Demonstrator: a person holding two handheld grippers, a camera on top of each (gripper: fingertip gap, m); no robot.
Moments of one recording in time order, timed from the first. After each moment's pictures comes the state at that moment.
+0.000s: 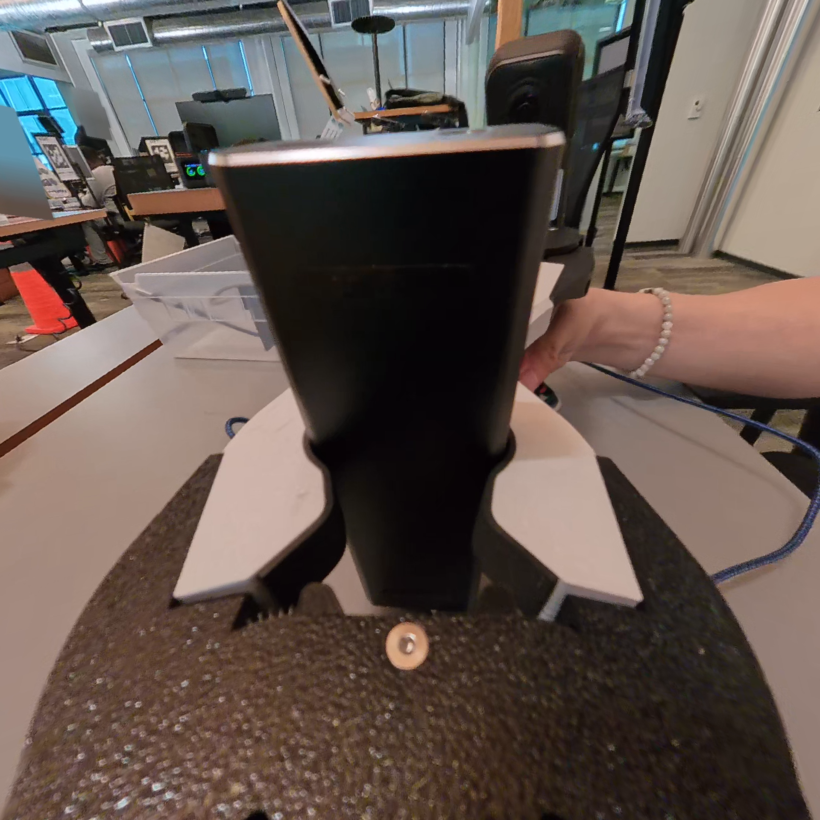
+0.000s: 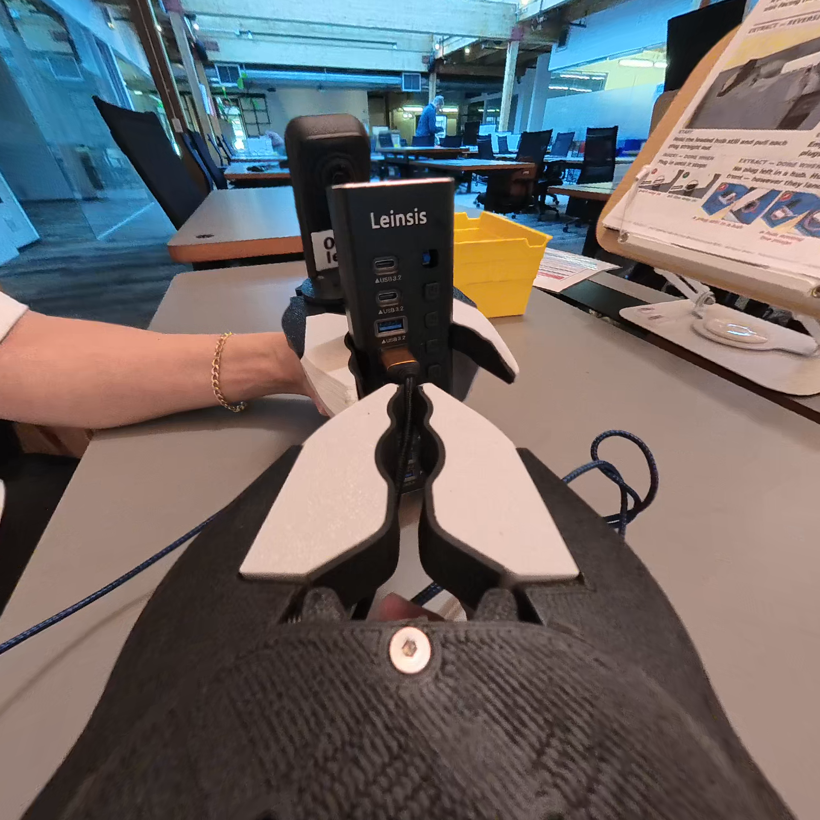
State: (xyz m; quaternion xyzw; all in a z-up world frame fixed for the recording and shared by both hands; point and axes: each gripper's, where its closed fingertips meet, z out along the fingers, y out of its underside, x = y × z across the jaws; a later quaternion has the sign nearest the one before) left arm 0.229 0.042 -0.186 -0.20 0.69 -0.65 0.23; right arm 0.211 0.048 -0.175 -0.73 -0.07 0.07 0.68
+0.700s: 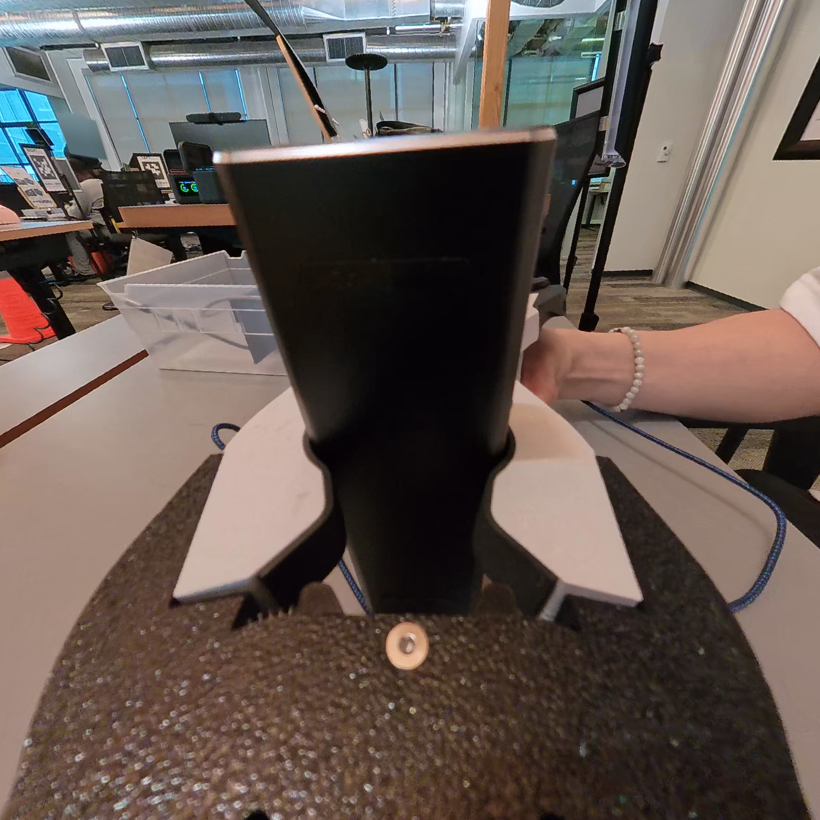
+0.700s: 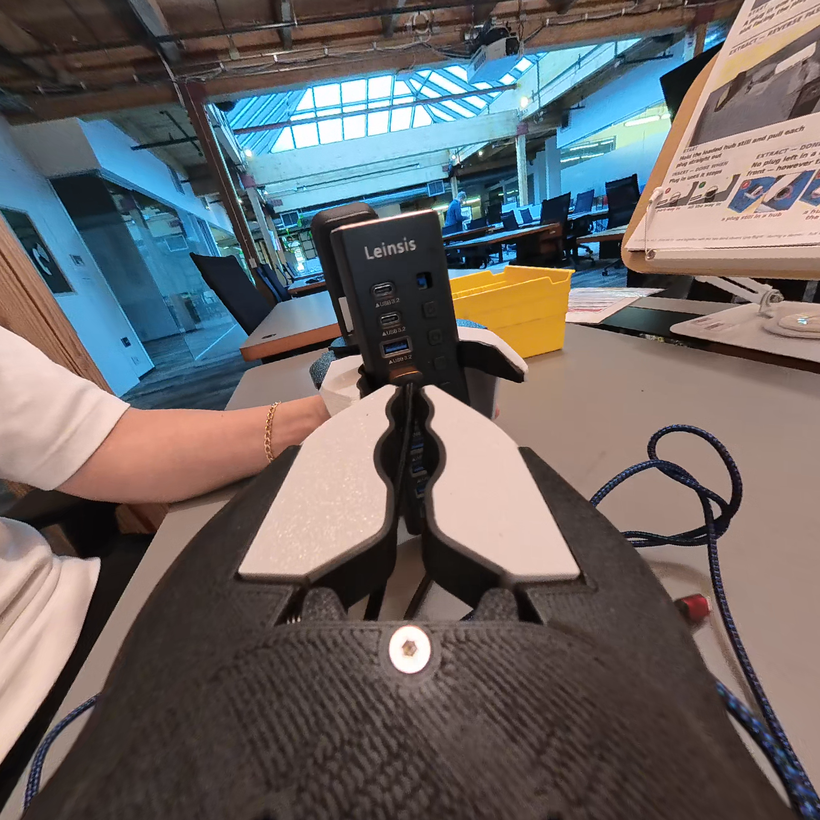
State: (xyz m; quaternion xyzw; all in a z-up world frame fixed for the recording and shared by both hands) left arm 0.225 0.041 -0.180 -0.20 0.68 -0.68 0.22; right arm 0.208 0.049 -0.166 -0.66 -0.02 0.18 0.73
